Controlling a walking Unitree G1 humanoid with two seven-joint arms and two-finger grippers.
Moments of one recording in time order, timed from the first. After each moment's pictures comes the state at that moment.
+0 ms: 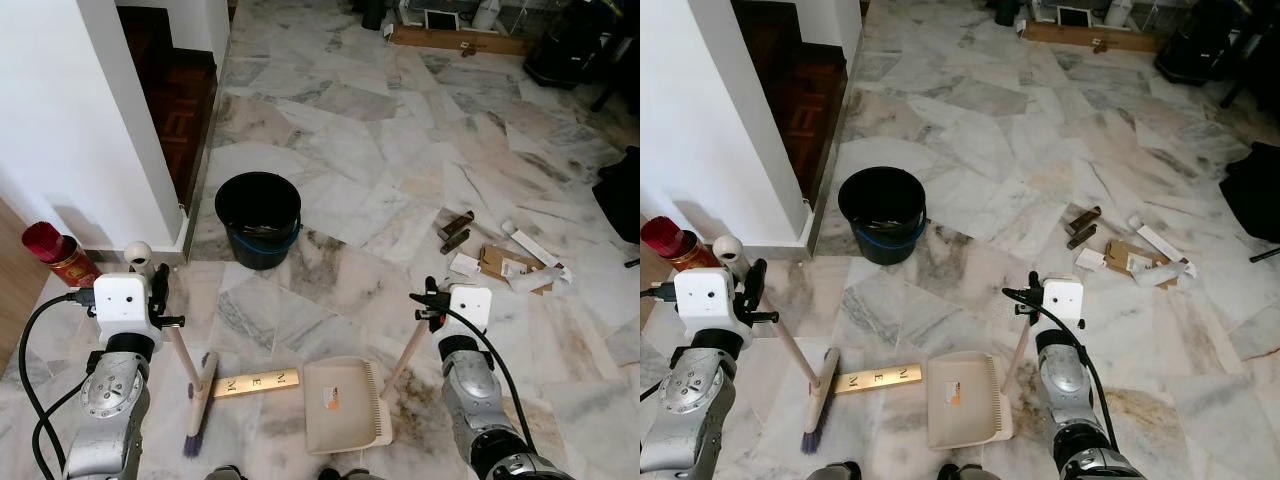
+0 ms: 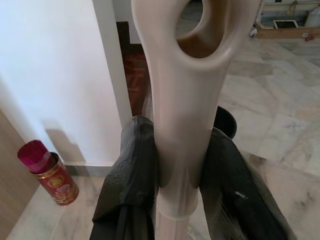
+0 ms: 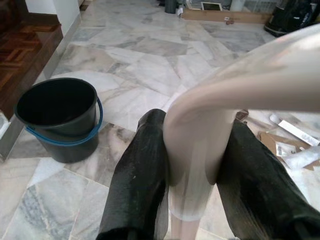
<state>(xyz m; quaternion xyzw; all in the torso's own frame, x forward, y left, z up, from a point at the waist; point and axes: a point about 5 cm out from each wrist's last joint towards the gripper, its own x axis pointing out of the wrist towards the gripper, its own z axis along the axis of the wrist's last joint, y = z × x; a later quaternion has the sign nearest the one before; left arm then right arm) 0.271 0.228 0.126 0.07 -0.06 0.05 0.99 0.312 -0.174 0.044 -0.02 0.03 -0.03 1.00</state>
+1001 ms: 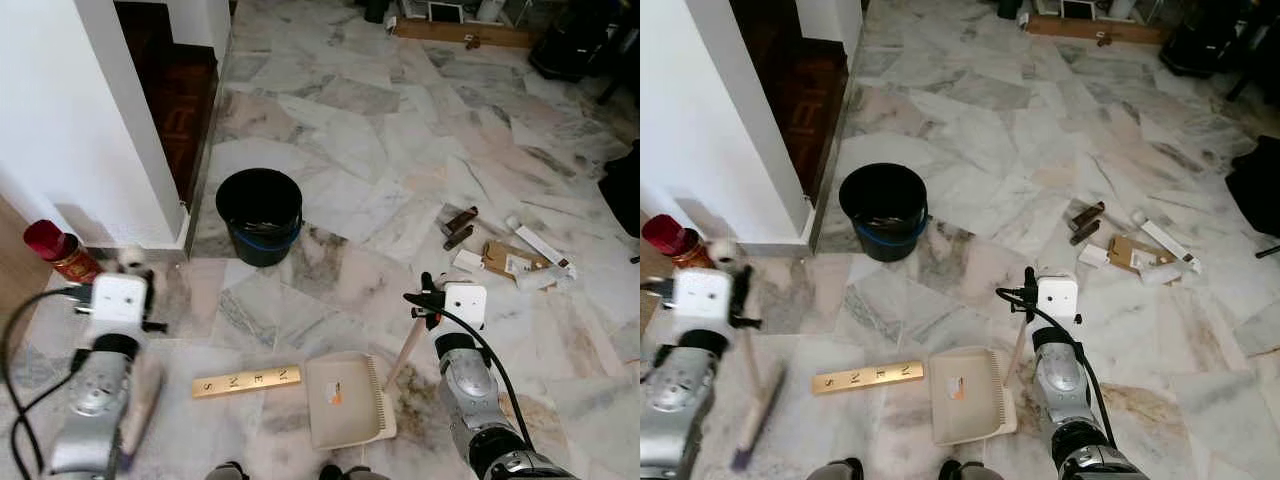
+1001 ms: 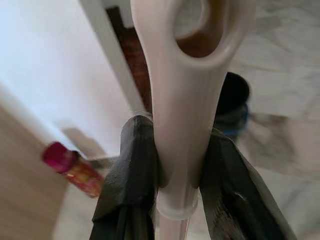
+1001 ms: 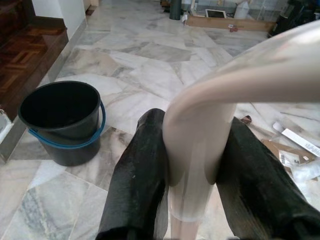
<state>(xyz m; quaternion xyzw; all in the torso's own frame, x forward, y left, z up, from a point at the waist) 0.272 0.233 0.110 0.16 -0.02 0.04 0.99 0.314 -0.170 0.049 -0.03 0.01 -0.03 1.00</state>
